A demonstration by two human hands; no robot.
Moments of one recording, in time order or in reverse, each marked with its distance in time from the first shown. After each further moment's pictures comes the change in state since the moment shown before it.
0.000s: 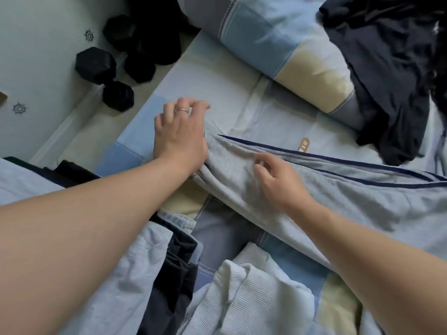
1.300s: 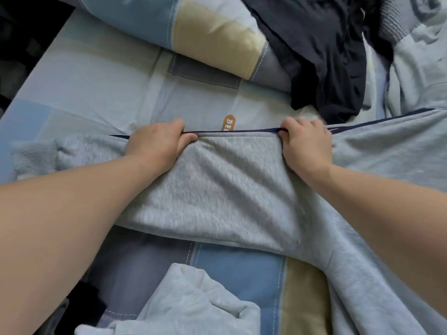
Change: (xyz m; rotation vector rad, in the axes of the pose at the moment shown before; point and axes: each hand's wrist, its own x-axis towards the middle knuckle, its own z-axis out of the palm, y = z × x) left_hand 0.045 0.097 0.129 0.176 -0.184 0.334; right_hand 0.050 0.198 -0.096 -0.589 0.474 0.093
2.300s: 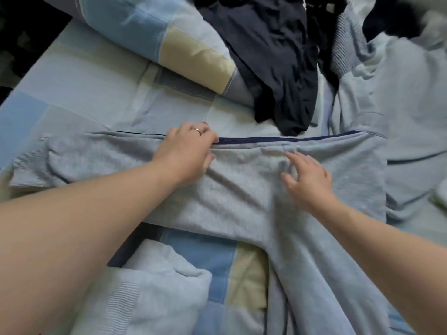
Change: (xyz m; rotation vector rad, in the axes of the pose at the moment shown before) left_hand -0.044 0.102 -0.060 -0.133 -0.012 0.180; right_hand -0.079 0.062 -0.089 0.117 -0.326 0.173
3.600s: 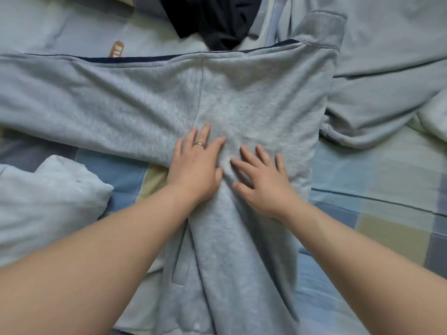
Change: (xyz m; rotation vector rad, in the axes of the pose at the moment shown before) left_hand -0.056 0.269 0.128 -0.025 -0.196 -0.267; right_hand -0.088 0.187 0.047 0.122 -0.280 -0.432
